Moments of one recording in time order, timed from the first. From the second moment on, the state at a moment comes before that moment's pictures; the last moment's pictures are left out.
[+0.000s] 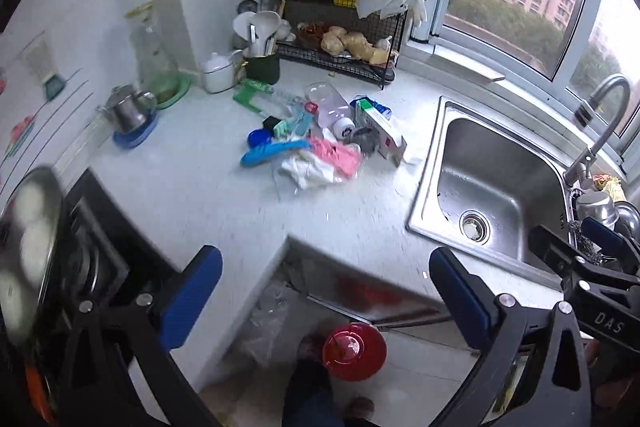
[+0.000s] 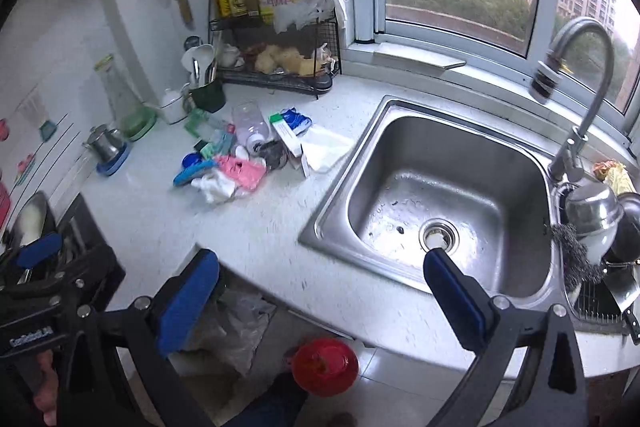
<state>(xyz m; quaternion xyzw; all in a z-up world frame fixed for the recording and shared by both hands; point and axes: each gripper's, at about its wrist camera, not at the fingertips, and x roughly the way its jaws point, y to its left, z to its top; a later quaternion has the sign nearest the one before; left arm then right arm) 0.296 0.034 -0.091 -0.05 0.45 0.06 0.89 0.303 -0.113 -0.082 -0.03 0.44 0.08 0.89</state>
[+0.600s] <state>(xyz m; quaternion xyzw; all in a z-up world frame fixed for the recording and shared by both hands) 0.463 0.120 -0.153 -0.06 0.53 0.04 0.85 0.451 -0.053 -0.139 -0.03 0.51 0.08 0.85</state>
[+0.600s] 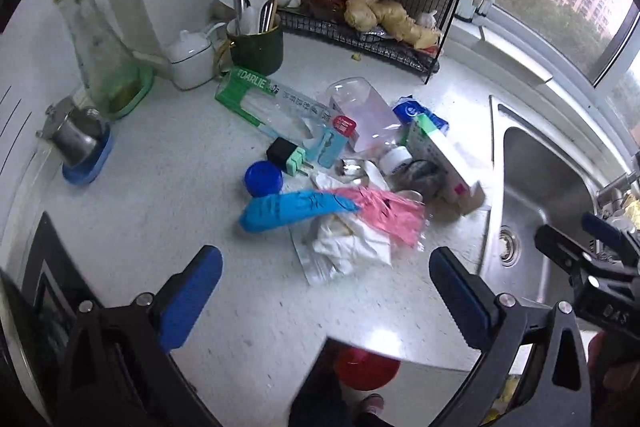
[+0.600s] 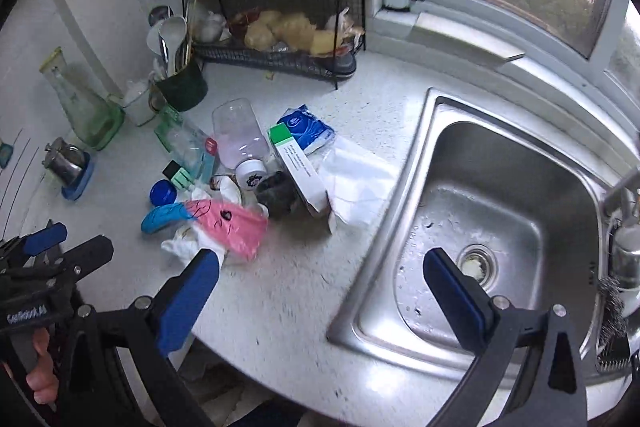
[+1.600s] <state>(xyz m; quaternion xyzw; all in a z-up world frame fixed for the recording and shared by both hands) 0.525 0.174 -0.224 -0.07 0.59 -0.03 0.80 0.547 -0.010 -0.230 -0.11 0.59 0.11 0.80</state>
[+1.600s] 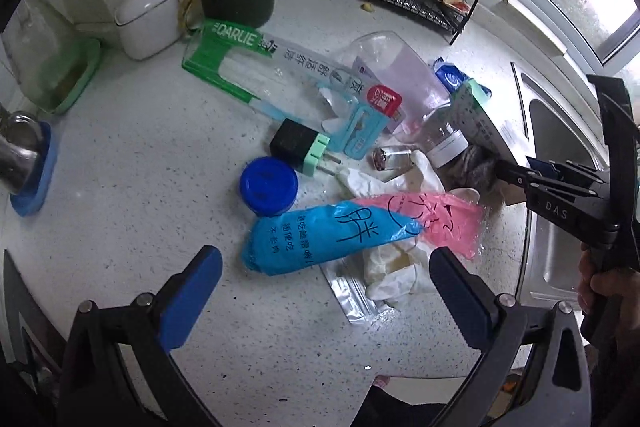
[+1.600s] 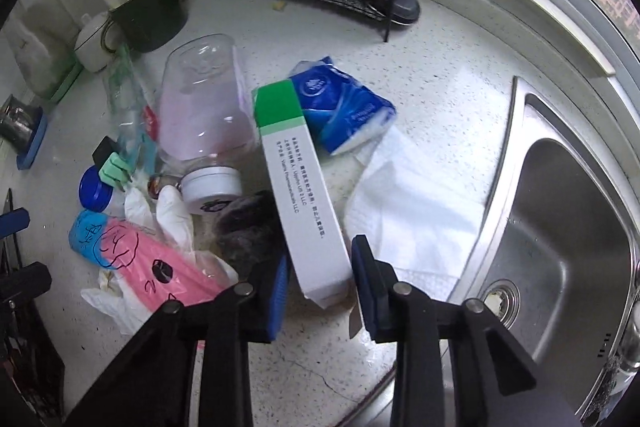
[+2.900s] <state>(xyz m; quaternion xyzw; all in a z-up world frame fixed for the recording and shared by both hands) 0.586 0.113 -0.266 0.09 0.62 -0.17 0.76 0.474 -0.054 -0.162 -0.02 0.55 0.08 0.83</state>
